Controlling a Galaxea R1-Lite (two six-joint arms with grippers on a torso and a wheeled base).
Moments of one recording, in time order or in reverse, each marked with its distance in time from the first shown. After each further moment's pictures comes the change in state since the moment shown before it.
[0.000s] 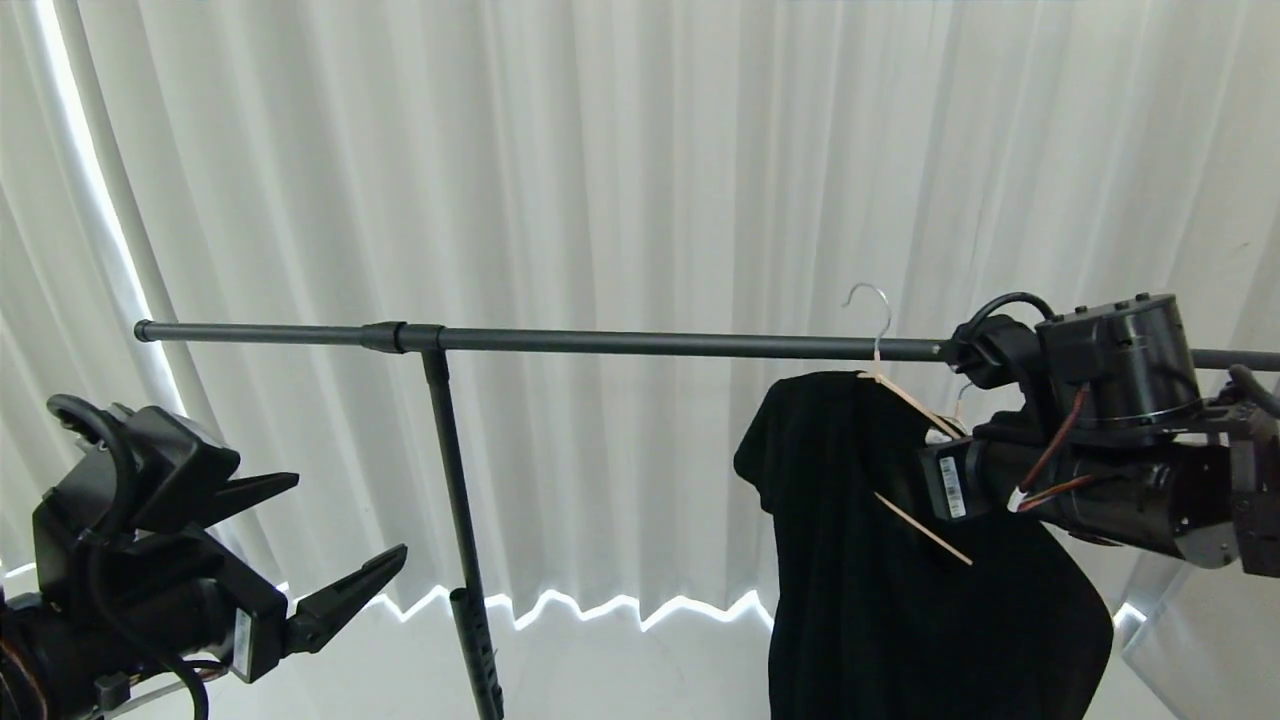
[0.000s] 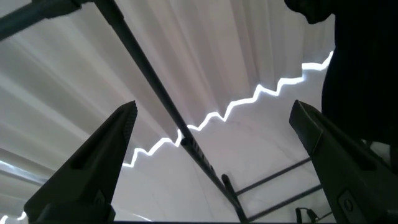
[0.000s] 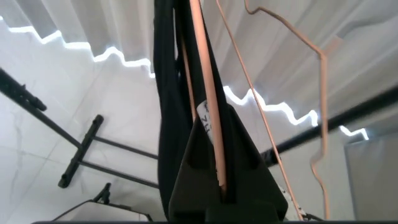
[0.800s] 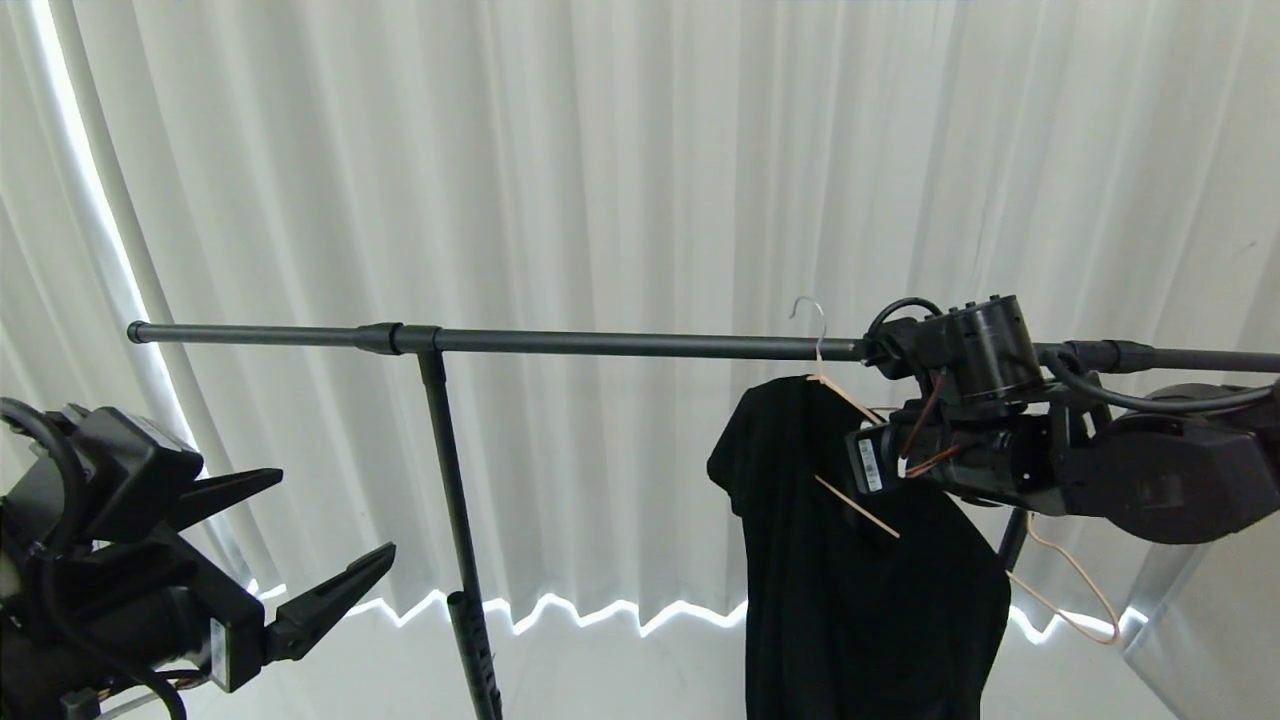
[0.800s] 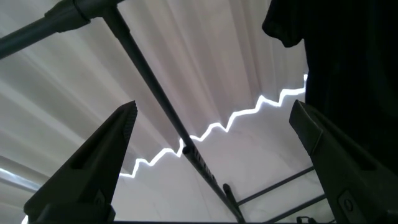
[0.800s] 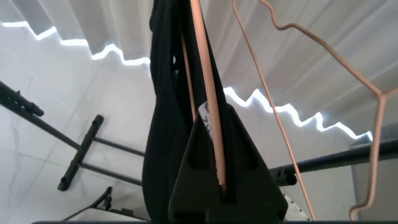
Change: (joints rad) left arm -0.005 -0.053 0.010 0.001 0.000 -0.007; right arm 0.006 0.218 -0.177 -0.001 0.001 0.008
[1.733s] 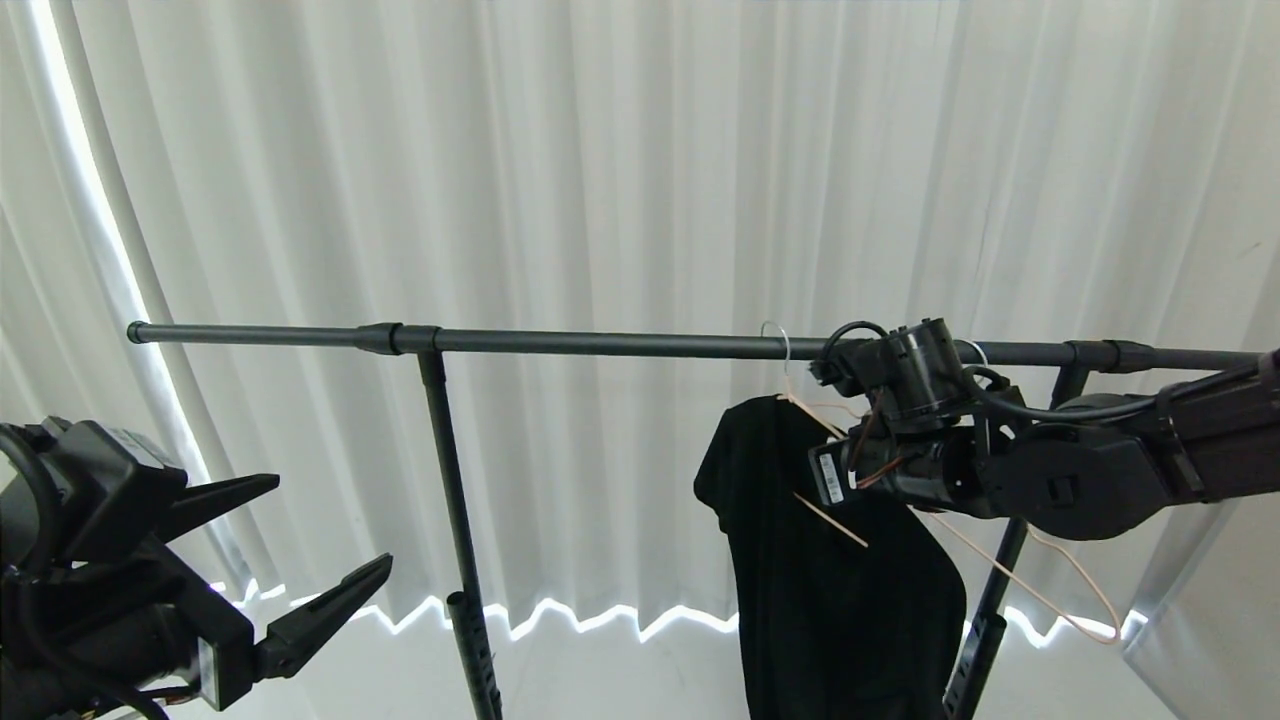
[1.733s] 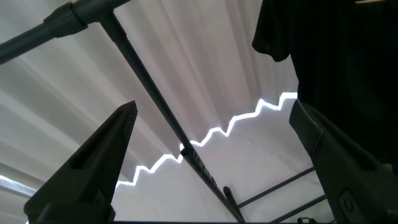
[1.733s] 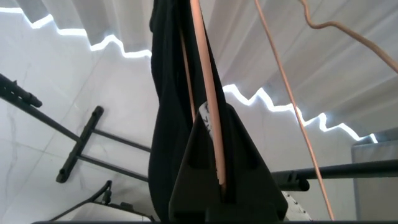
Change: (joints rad) left arm -0.016 -0.029 0.018 0.000 -0.004 0.008; right arm 0.029 0.109 -0.062 0.002 -0.004 0.002
